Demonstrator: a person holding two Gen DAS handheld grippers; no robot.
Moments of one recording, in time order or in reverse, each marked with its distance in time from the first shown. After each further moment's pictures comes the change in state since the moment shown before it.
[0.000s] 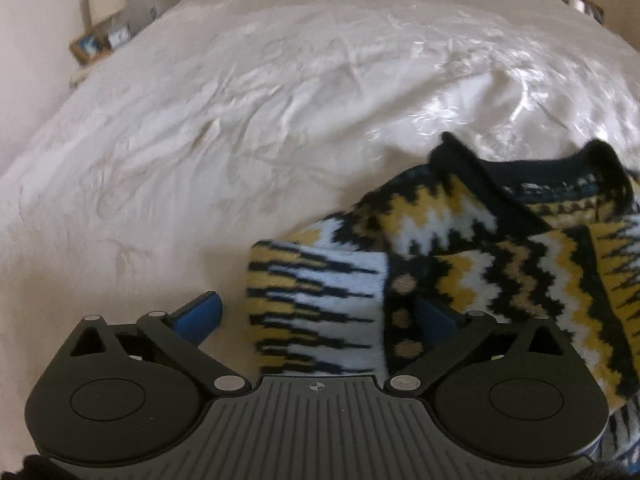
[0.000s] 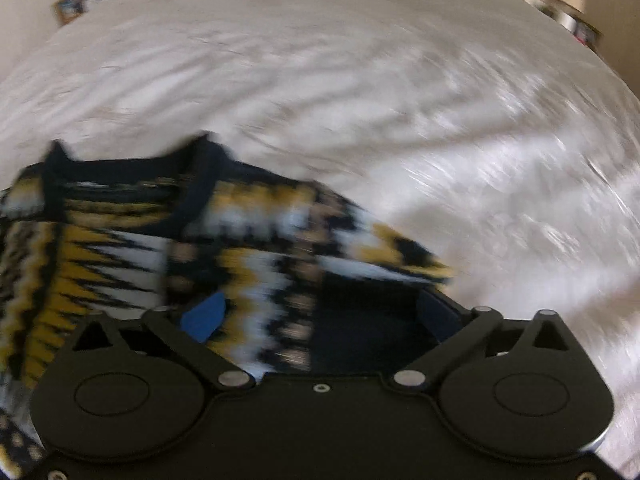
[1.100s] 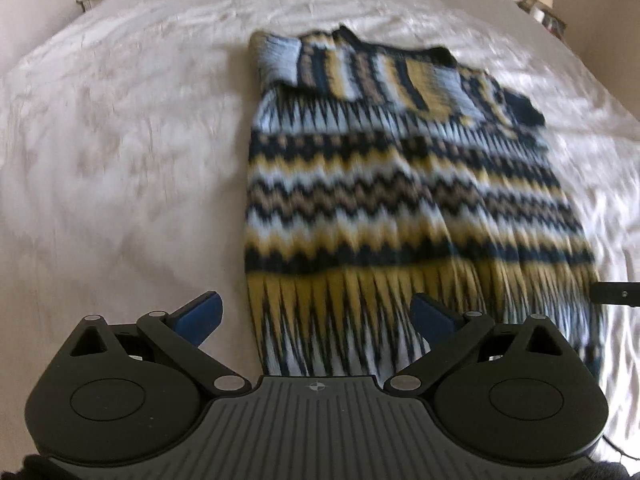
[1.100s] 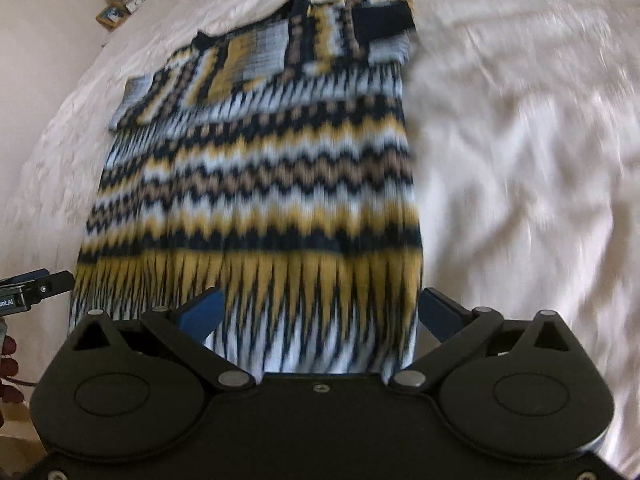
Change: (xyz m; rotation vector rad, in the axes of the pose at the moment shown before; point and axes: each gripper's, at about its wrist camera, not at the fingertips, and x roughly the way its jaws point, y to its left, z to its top) left arm -0.212 -0.026 -0.209 -0.108 0.111 -0.177; right arm -0.187 -0.010 -0.222 0.155 0.174 0.301
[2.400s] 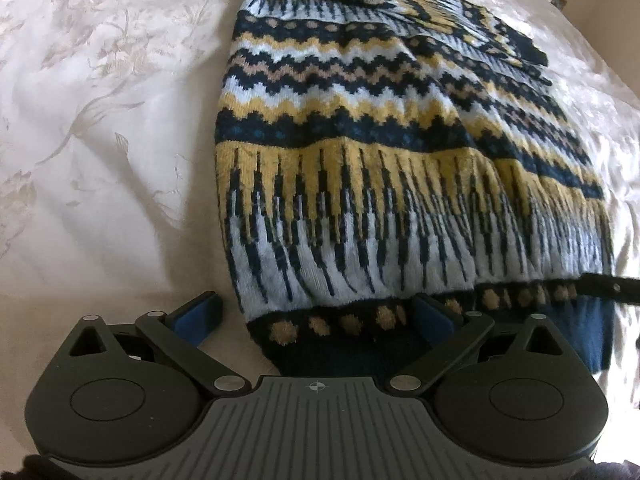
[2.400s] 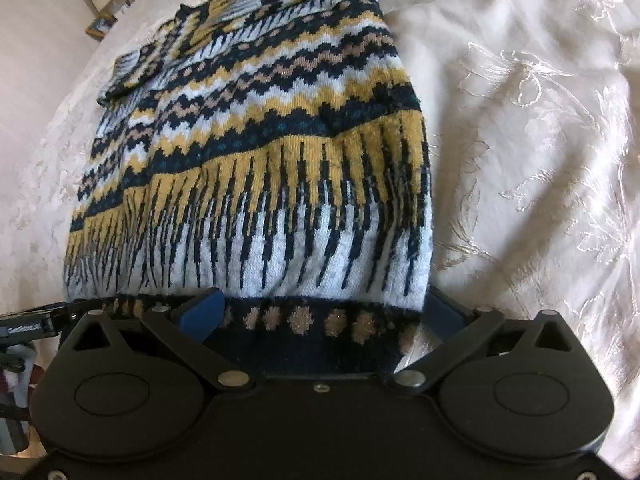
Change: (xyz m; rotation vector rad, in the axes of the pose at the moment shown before) left arm 0.049 0.007 -0.053 -0.044 0.117 -0.069; right arm 0.031 -0.018 -0.060 0.110 0.000 0.063
